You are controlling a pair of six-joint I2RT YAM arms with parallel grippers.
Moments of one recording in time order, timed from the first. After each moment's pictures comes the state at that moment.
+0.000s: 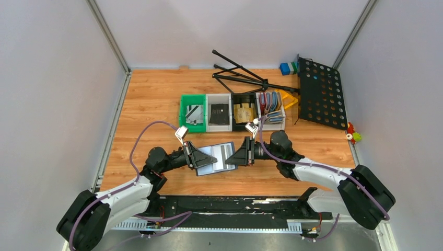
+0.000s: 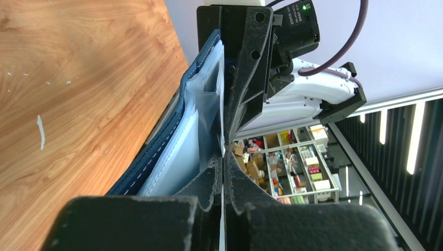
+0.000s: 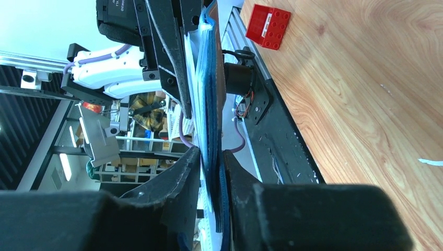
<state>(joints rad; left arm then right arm) -0.58 0.90 0.08 0.90 0.67 -1.32 0.71 1.20 0.38 0.69 -0.76 1.15</state>
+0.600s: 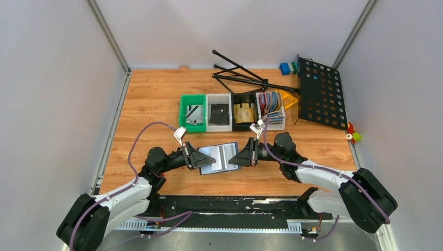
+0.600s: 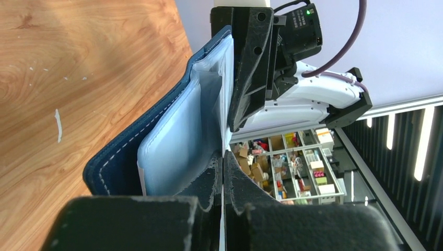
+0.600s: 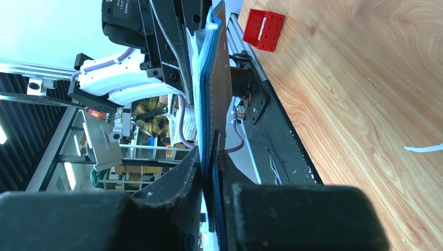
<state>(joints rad) -0.55 0.86 0.07 0.85 0.68 -1.30 0.67 1.18 0.33 0.73 -0.76 1.18</state>
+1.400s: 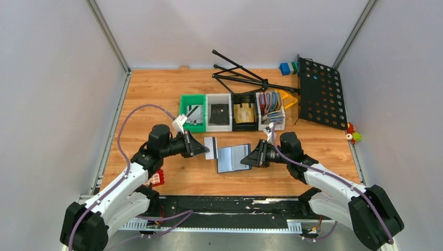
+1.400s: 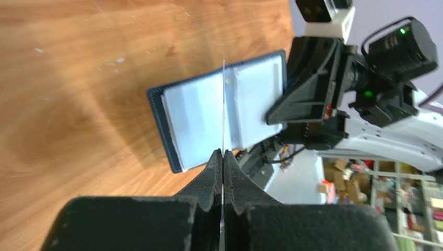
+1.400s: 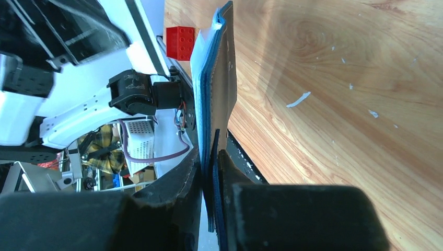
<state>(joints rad) -0.44 0.83 0.39 0.04 0.62 -0.82 0.53 1.02 0.31 0.27 -0.69 0.96</state>
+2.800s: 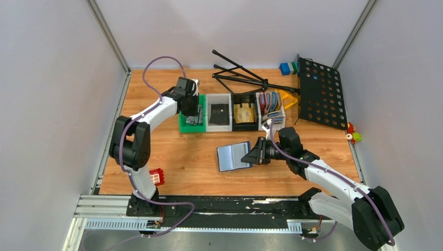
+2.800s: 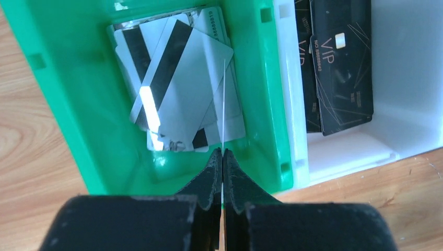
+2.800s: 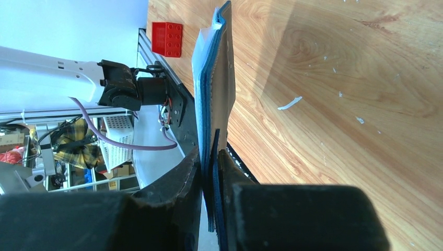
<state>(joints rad) -0.34 1.77 1.30 -0.47 0.04 -0.24 0.53 1.01 0.41 0.08 -0.67 0.82</state>
